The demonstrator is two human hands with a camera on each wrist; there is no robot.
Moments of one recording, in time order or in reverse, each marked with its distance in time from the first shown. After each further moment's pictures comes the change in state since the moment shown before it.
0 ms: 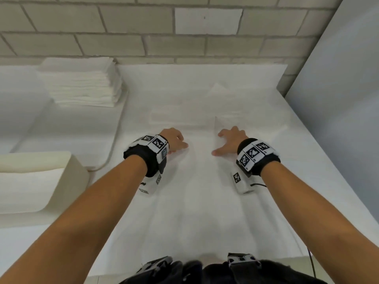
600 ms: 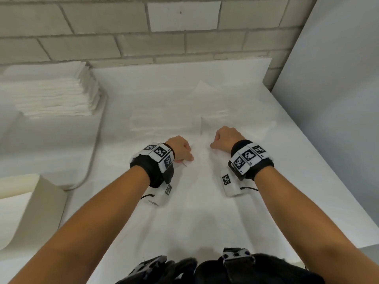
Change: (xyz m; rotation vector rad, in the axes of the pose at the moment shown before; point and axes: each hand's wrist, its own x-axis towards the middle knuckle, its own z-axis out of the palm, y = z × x) left_hand 0.025 0.037 0.032 -0.013 -0.111 0.066; right_hand 0.012 0.012 -0.010 0.195 0.072 0.068
